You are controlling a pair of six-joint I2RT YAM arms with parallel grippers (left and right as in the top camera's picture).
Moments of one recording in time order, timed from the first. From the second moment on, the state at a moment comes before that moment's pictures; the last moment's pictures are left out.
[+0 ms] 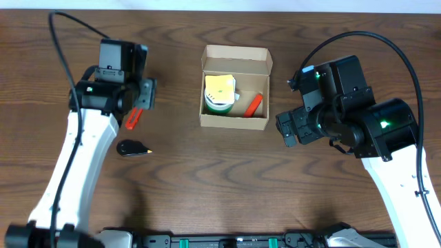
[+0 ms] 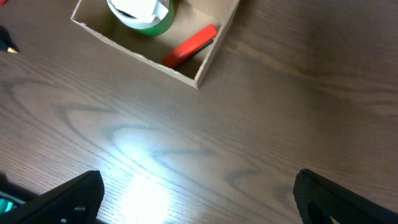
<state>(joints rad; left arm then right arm) -0.11 1.49 1.28 -0.84 -0.10 0.11 0.36 1.31 1.54 -1.34 -0.03 -0.01</state>
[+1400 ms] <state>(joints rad) 0.01 1.97 1.23 -0.57 0.07 0.28 0.36 1.31 1.54 -1.34 -0.03 -0.01</state>
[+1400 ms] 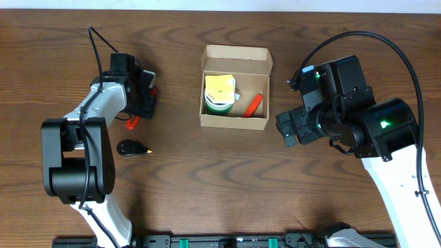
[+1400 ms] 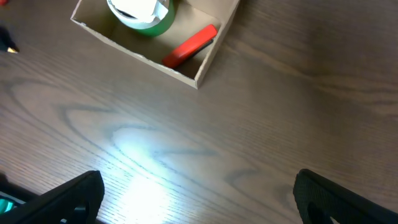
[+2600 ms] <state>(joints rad) -0.14 1.64 1.34 -0.76 0.20 0.28 0.36 1.31 1.54 -1.34 -0.03 -0.01</state>
